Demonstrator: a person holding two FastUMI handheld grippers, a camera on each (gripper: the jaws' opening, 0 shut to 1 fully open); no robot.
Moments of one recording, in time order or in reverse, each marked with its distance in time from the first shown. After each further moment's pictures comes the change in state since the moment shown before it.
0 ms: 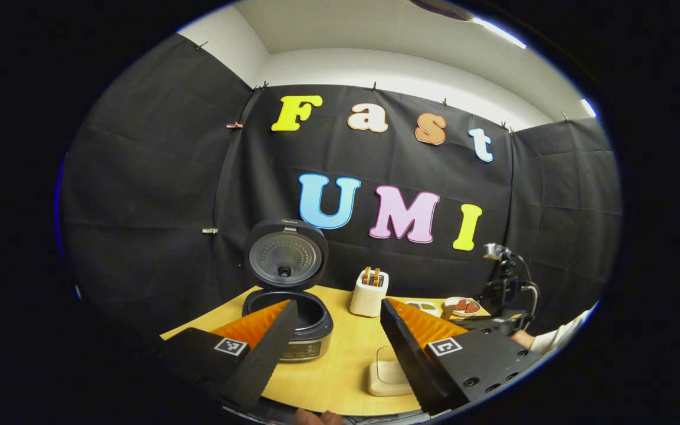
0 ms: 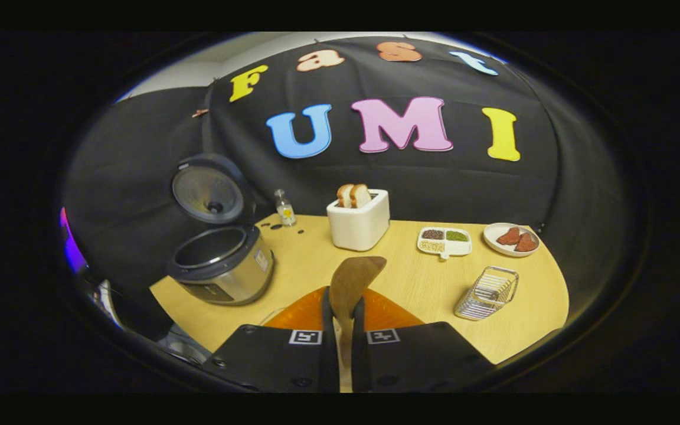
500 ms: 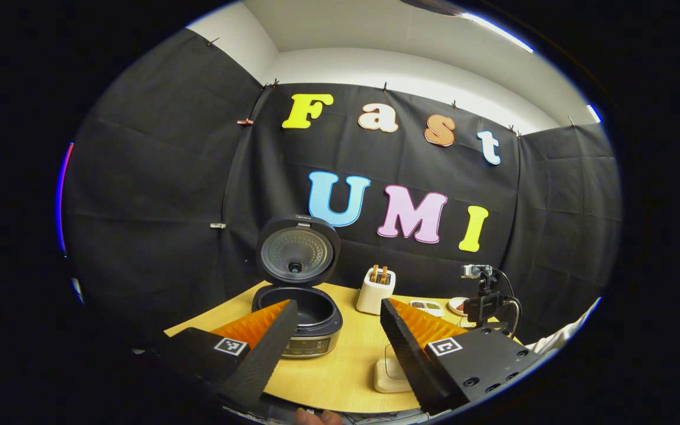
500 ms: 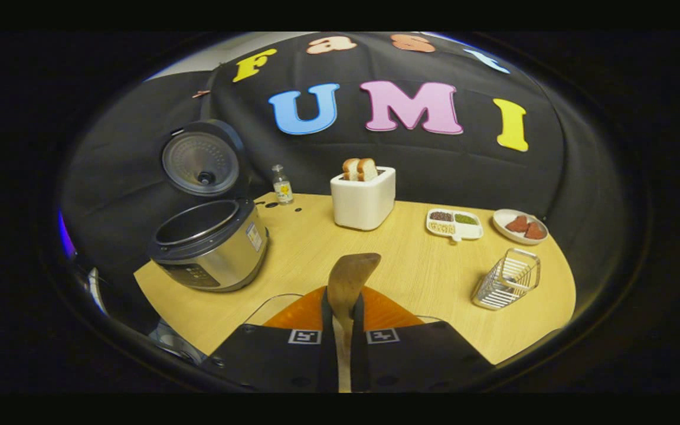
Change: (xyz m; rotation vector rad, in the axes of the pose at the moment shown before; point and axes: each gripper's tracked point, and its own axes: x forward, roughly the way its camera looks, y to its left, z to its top) left arm -0.003 0.020 -0.002 -0.032 -0.004 0.025; right arm 0.019 0.023 -0.032 0.070 0.066 -0.016
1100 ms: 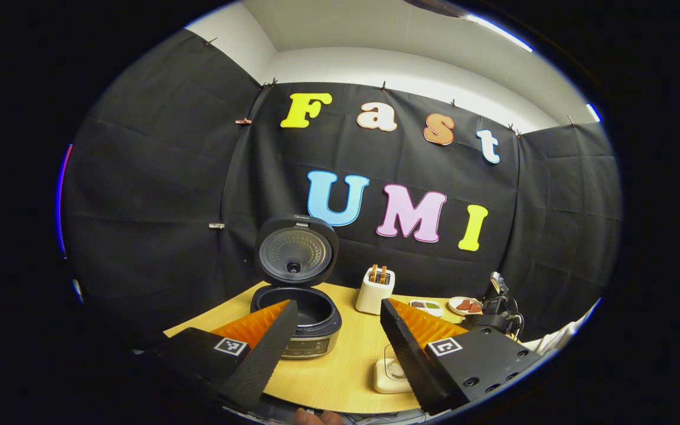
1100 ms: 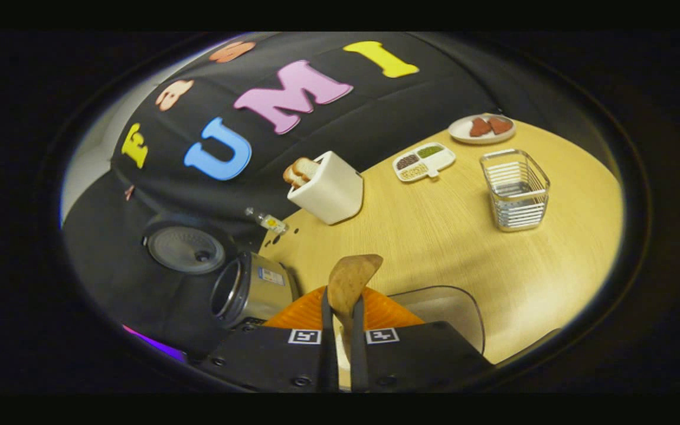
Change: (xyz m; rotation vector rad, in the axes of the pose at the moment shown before) left arm 0.003 -0.006 0.000 0.021 0.015 -0.010; right arm -0.007 -0.032 0.007 0.738 0.037 0.066
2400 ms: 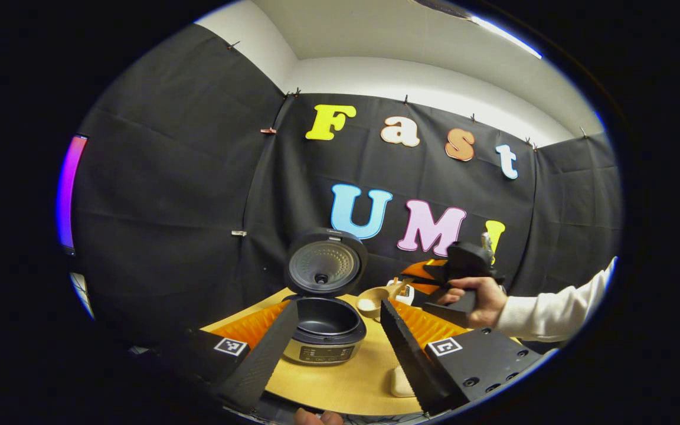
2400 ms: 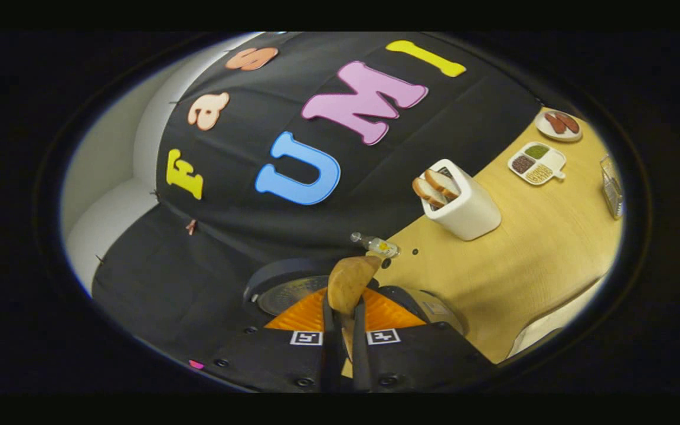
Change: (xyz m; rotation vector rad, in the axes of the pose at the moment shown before) left arm -0.021 0.062 0.019 -0.058 -0.063 0.089; right arm 0.074 0.277 0.022 0.009 -0.061 0.269
